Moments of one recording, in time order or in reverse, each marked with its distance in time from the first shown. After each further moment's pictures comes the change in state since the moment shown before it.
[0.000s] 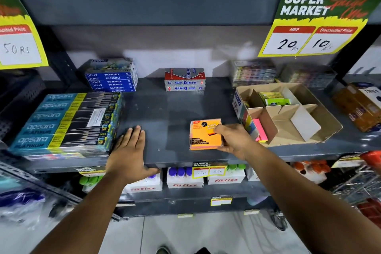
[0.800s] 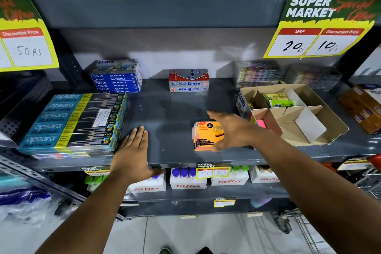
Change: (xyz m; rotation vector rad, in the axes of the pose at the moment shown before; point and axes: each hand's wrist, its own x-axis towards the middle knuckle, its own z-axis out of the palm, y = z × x) left_hand -0.001 -0.002 -0.002 -0.053 -0.020 -0.010; right_hand -0.001 -0.042 -0.008 -1.324 -0.223 -0.522
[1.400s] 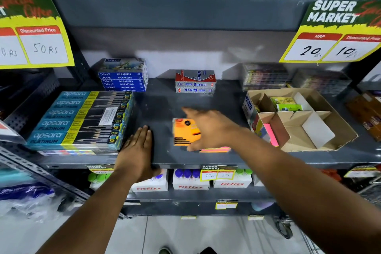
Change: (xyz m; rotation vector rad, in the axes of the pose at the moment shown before) left_hand 0.001 -0.003 0.000 -0.003 0.000 0.004; right_hand 0.026 -0.067 0.002 -0.188 0.158 -0.207
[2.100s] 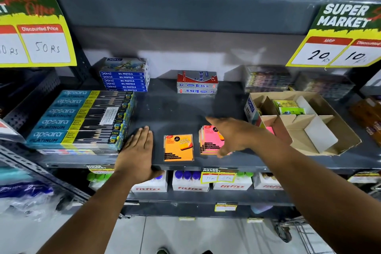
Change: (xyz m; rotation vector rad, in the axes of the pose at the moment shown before) left_hand 0.000 -0.001 0.004 0.046 -0.002 0.008; right_hand -0.021 0.040 -0.003 -0.023 -0.304 0.154
